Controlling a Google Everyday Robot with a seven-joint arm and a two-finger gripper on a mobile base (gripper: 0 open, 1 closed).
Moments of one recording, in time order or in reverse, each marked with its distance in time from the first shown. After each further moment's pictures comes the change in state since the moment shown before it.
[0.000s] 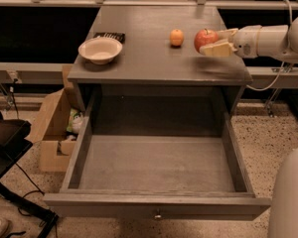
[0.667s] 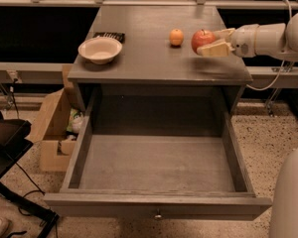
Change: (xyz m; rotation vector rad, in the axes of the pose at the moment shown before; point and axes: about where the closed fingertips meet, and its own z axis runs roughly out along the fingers) arm -0.004 0.008 0.005 -0.012 0.018 -0.012
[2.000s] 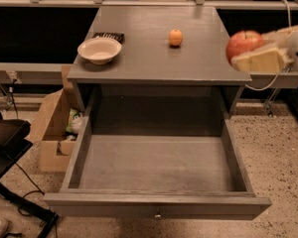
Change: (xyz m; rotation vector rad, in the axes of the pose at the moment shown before) arm -0.076 0.163 -0.182 0.277 0.202 0.049
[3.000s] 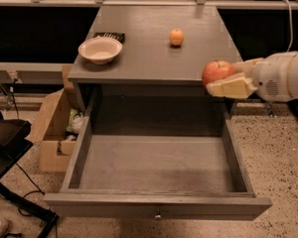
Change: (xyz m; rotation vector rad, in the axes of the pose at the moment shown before) arm 0.049 0.043 0.051 -0.087 0.035 0.047
